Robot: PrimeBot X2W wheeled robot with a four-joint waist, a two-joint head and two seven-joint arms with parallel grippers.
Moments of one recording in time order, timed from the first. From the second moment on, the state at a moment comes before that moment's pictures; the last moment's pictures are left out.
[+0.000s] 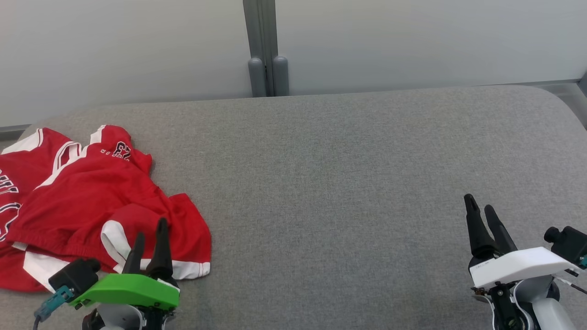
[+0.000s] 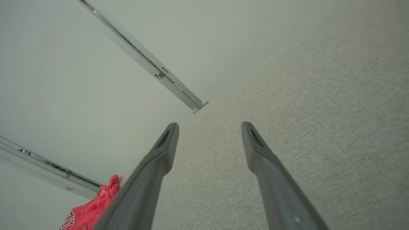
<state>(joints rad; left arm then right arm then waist) -0.07 0.08 -0.06 0.27 -0.85 -0.05 -0.07 -0.05 -0.10 -0.02 0.17 0.82 0.13 -0.07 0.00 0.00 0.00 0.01</state>
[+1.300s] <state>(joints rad) -0.02 0.17 -0.18 0.23 -0.38 0.04 -0.18 -0.03 -0.12 -0.01 0.20 0.33 0.13 -0.18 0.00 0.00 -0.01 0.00</state>
